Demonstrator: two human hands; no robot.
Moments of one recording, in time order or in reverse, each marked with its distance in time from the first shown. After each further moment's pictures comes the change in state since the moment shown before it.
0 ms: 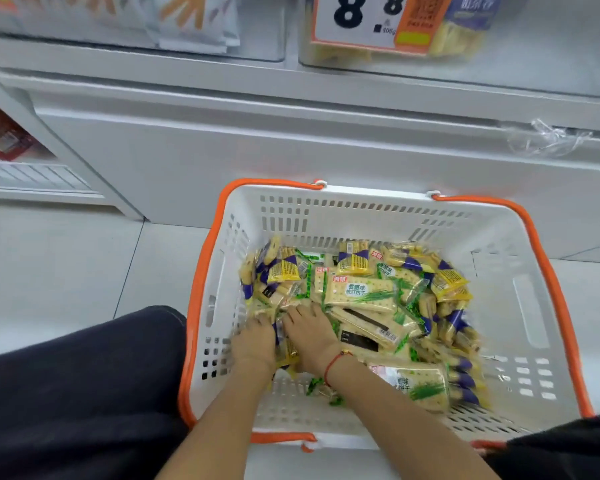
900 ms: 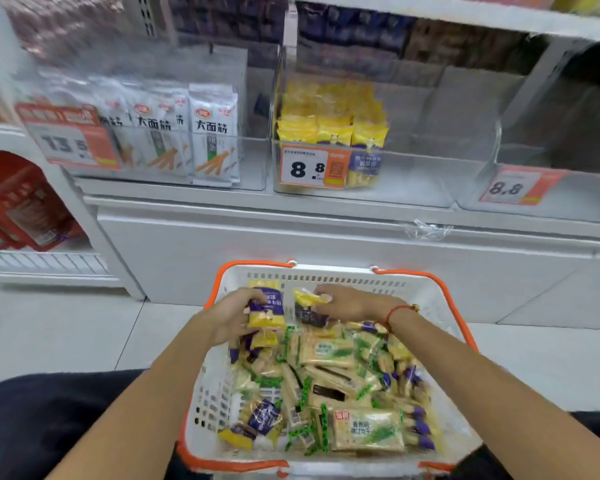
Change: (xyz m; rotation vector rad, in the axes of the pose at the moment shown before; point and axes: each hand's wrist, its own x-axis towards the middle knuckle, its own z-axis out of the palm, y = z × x) left_hand -0.055 -0.017 -0.188 -1.535 -0.310 0.150; right_hand -0.110 0.116 -0.170 0.906 -0.010 0.179
